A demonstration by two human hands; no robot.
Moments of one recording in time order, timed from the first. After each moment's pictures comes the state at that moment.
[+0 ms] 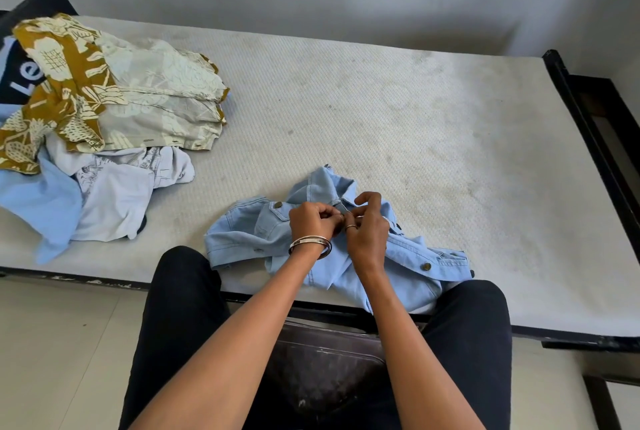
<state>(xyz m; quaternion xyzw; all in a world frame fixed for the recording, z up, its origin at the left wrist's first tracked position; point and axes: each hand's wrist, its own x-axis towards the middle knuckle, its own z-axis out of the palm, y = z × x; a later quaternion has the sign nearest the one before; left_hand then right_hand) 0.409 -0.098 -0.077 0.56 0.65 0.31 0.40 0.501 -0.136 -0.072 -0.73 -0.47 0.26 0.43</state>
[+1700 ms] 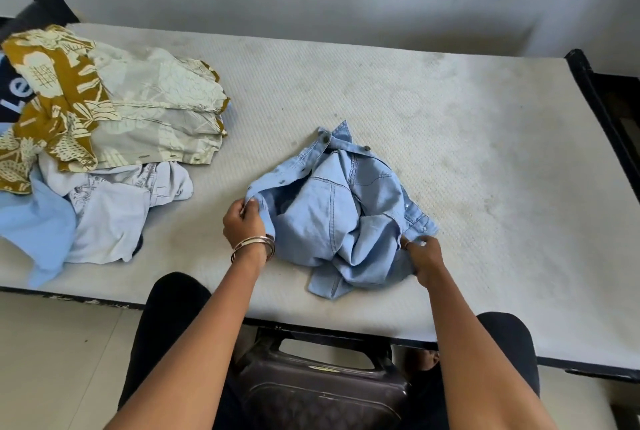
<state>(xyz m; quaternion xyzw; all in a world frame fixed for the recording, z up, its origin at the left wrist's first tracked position) 0.327 -0.035 -0.092 0.29 0.75 0.49 0.34 0.640 -0.085 -0.180 -0.80 -0.14 0.48 0.33</state>
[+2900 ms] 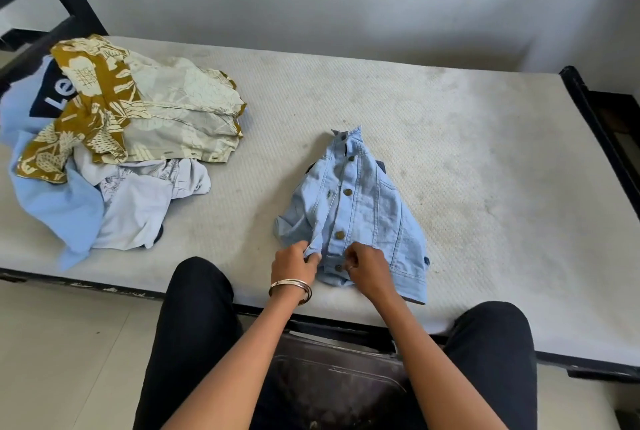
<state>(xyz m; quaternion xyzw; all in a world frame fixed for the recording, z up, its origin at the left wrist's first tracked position) 0.355 -0.129 -0.105 0.60 0.72 0.16 0.30 0.513 -0.140 -0.122 -0.71 -0.63 0.29 0.15</state>
